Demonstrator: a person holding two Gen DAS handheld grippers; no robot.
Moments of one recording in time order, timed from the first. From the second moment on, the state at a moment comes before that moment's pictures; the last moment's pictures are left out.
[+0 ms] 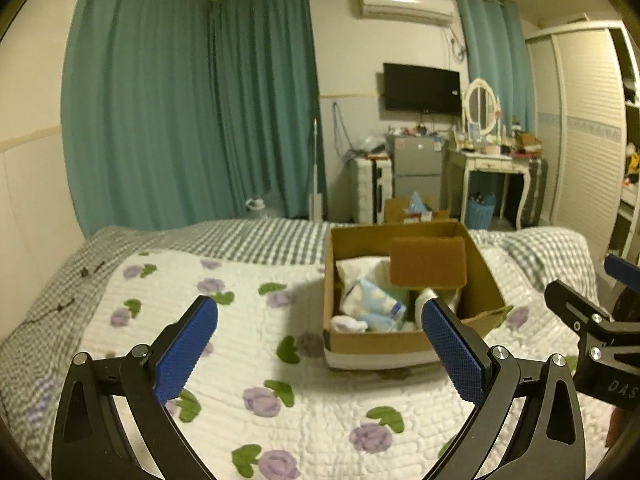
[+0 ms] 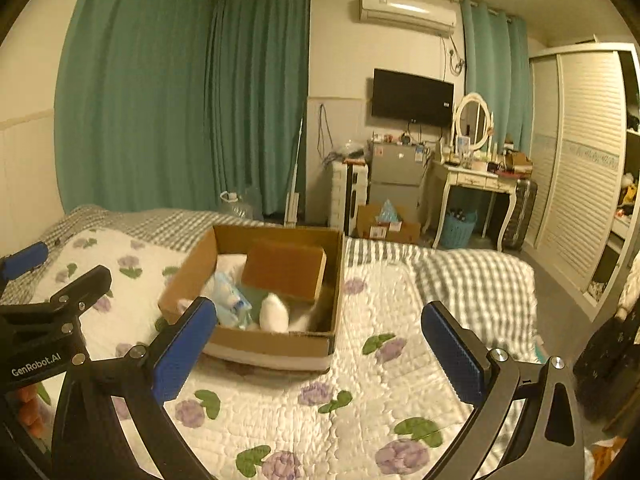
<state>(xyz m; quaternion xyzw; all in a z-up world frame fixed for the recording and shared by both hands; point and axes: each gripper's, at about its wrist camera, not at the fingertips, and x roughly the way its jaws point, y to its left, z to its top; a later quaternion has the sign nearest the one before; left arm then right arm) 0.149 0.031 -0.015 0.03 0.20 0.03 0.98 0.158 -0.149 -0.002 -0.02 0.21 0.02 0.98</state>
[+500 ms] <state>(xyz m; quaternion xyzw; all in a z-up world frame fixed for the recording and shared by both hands) 0.145 0.041 -0.028 0.02 0.22 0.02 0.98 0.166 -0.145 -0.024 -0.02 0.23 0.01 0.97</state>
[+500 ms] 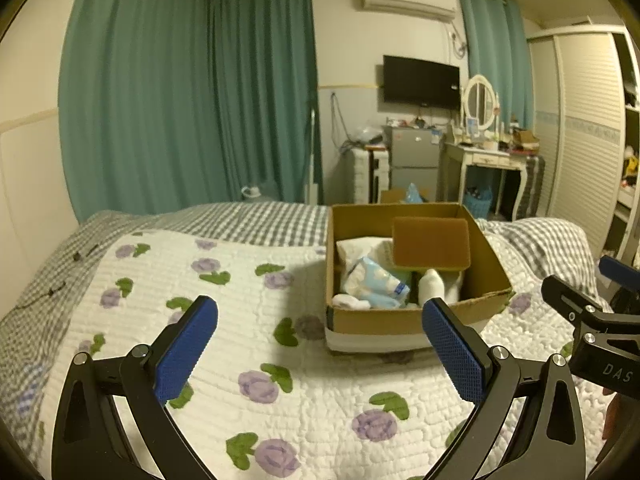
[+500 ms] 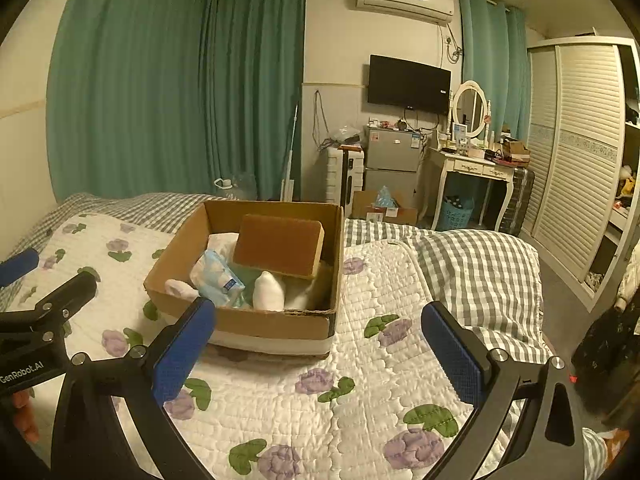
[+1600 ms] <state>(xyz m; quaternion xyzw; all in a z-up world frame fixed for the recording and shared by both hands) 0.145 0.046 -0.036 0.00 0.22 0.02 0.97 0.167 -0.140 -0.028 -0.02 0.24 0.01 0.97</state>
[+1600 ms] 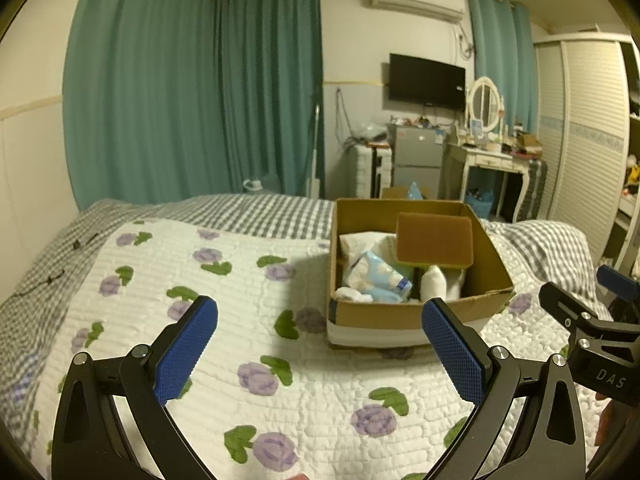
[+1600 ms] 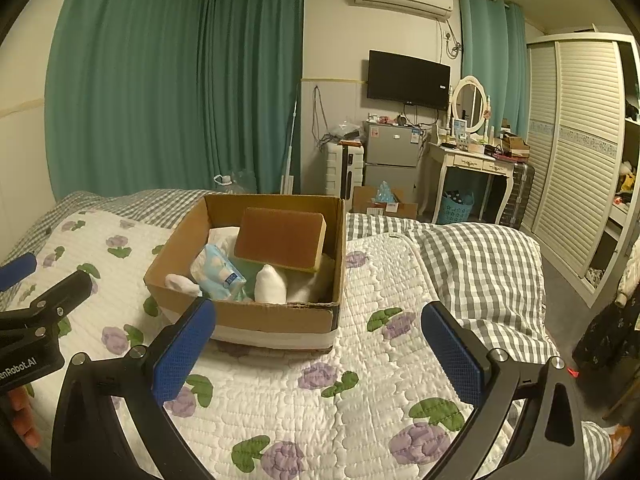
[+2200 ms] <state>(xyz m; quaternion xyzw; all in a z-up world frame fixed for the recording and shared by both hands) 0.145 0.046 -0.035 0.00 0.22 0.02 0.97 0.168 -0.138 -0.031 -0.02 0.24 0.01 0.97</state>
